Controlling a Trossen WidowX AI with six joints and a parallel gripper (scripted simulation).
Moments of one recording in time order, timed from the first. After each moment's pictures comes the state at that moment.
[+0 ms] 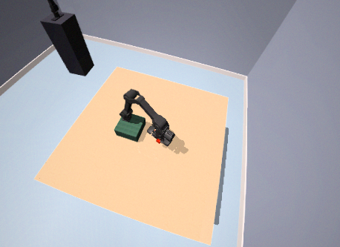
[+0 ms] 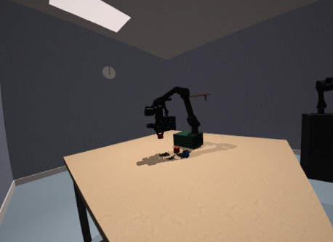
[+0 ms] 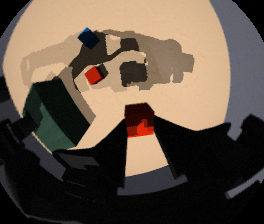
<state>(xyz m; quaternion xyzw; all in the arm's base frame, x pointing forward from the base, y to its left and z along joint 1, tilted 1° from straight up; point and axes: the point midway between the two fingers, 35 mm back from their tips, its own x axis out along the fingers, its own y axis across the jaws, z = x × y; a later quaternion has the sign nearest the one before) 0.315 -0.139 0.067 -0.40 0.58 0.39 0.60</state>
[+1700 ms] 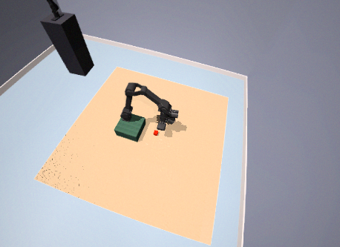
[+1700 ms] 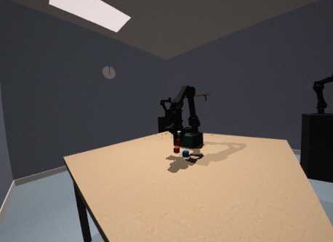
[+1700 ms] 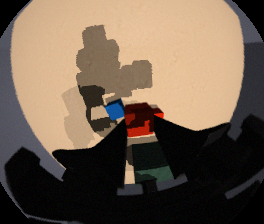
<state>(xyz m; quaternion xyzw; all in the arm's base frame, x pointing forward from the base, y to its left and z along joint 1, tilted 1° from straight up) 0.310 0.019 0.039 0.01 0.70 0.00 0.72</state>
